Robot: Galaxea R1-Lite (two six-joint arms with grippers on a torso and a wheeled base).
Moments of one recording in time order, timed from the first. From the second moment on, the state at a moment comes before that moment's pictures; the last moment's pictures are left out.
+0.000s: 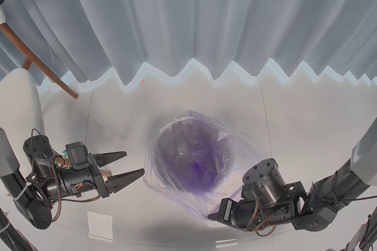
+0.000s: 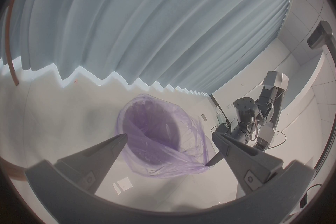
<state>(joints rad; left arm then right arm) -0.22 1.83 -0.15 -1.54 -0.72 -0.21 0.87 1.93 -0.62 -0.49 0.17 1.12</state>
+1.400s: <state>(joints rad) -0.31 2.23 -0.19 -1.54 -0.68 -0.35 0.95 2.05 -0.45 -0.73 -0.09 0.99</state>
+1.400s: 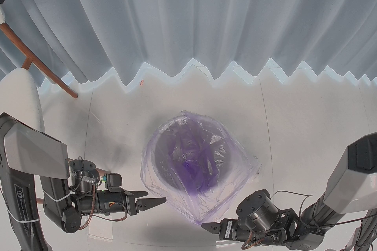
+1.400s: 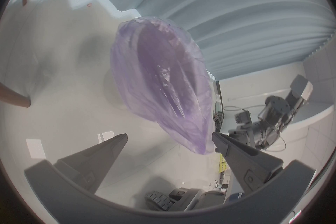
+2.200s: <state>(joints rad) -0.31 2.33 -0.23 -1.54 -0.57 -0.41 0.68 1.93 -0.52 -0.82 -0.08 0.85</state>
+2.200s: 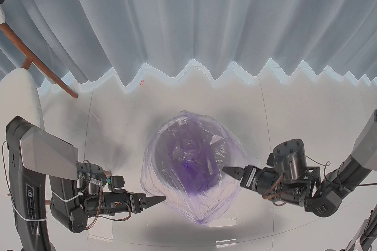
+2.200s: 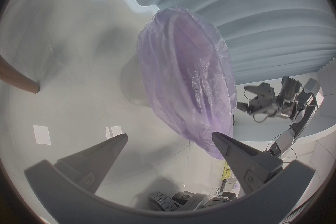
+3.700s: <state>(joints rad) -0.30 2.55 -0.45 -1.52 -0.22 -0.44 0.37 2.40 -0.79 -1.09 -0.08 0.83</state>
